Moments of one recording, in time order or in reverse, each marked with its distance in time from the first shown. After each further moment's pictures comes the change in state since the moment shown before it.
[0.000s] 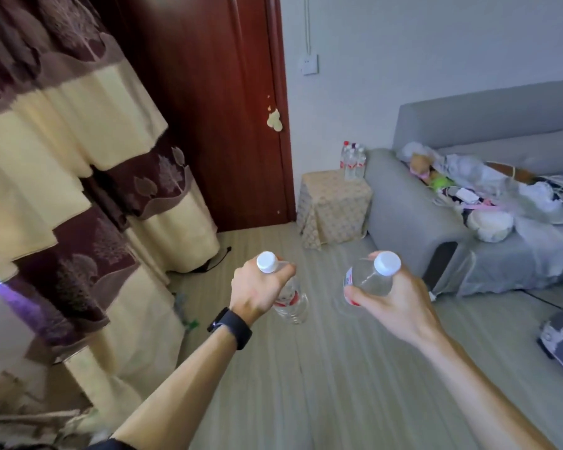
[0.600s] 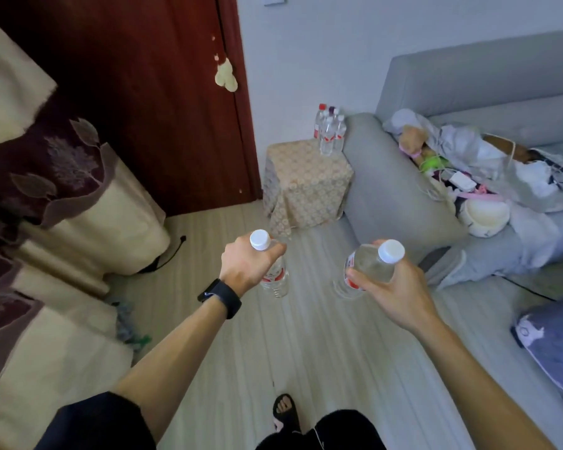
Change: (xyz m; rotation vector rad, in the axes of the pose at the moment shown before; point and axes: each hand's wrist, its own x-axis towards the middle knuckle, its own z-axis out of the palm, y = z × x) left_hand 0.349 0.029 0.133 0.116 -0.170 -0.047; right_hand 0.308 0.088 0.045 0.051 -0.023 0.201
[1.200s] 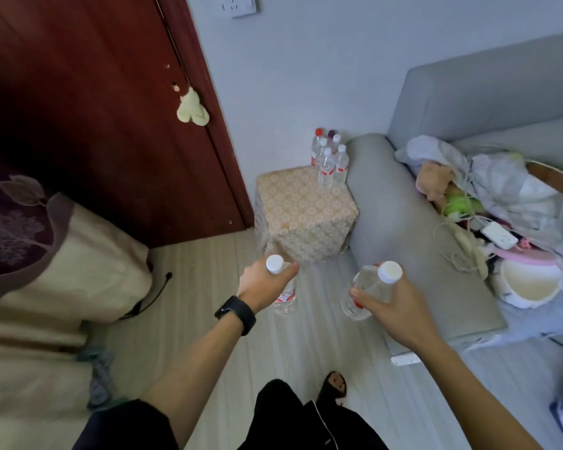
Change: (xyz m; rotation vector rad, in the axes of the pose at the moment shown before) left_hand 0.316 0.118 0.120 -0.002 -0.141 -0.137; right_hand 0.353 0.050 -0.026 0.065 -0.131 0.121
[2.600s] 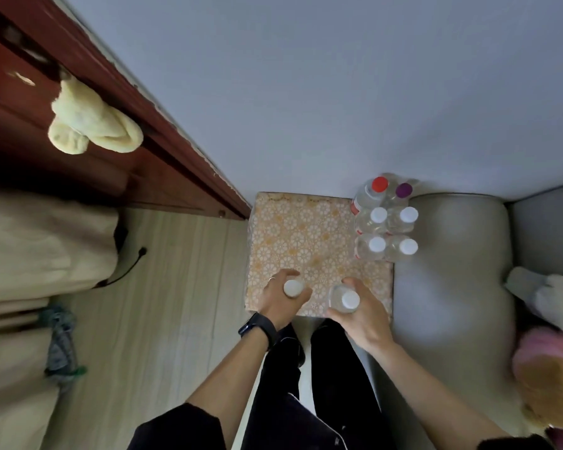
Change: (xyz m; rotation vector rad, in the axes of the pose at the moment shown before) left_hand 0.530 0.063 0.117 -0.286 -0.068 -0.405; right_hand 0.622 0.060 0.135 -0.392 -0.551 0.132
